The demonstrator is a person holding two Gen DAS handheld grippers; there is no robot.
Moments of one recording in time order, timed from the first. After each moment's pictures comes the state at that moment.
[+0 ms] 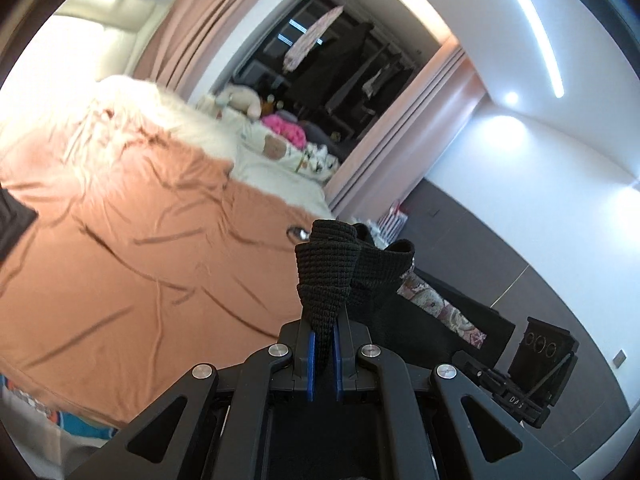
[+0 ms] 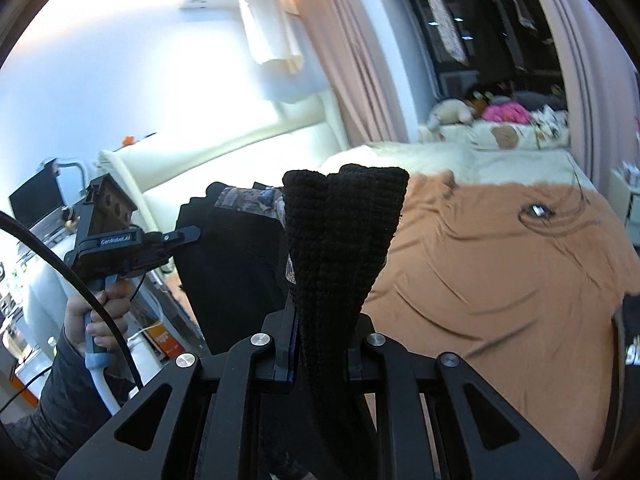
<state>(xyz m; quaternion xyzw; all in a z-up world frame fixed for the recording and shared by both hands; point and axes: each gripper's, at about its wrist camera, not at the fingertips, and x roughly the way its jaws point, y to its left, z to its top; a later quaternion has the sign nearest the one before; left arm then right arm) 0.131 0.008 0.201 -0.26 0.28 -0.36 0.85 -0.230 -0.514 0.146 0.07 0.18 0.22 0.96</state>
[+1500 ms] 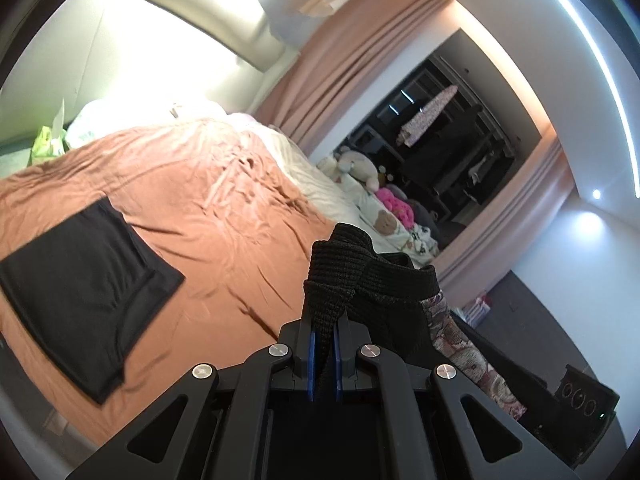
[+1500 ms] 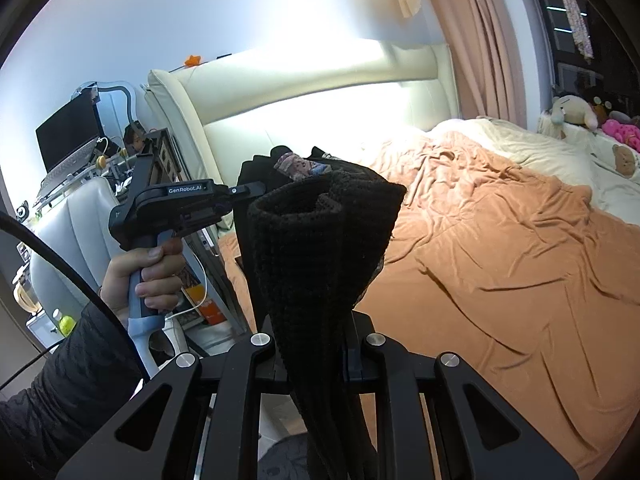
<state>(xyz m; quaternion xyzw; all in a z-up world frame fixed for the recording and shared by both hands) 0.270 0.265 0.117 -0.34 0.25 -0.17 0.89 0.016 -0.409 0.153 -0.03 0.24 0.37 0.90</state>
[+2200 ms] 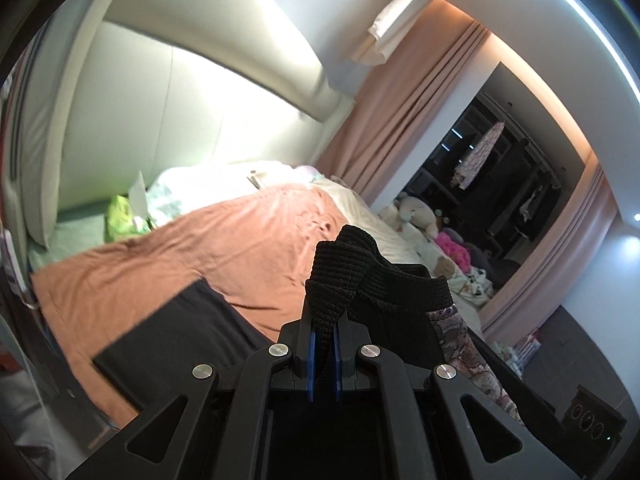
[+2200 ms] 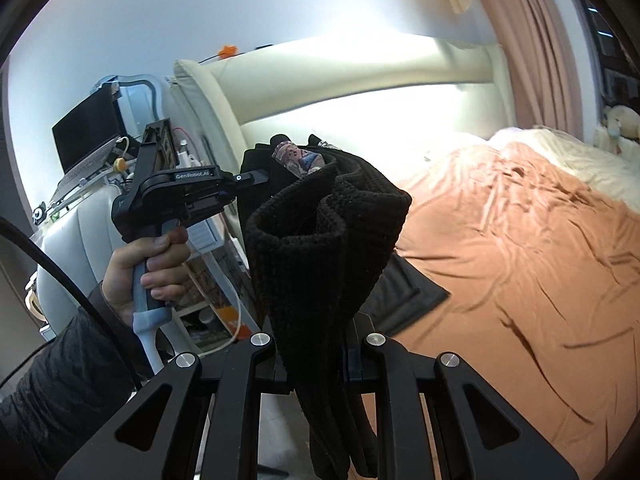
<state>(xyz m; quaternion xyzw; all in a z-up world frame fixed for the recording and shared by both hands) 0.273 0.411 0.150 -0.31 0.23 -0.06 0.92 0.053 -0.318 0.165 -0.03 0.23 0.45 0.87</state>
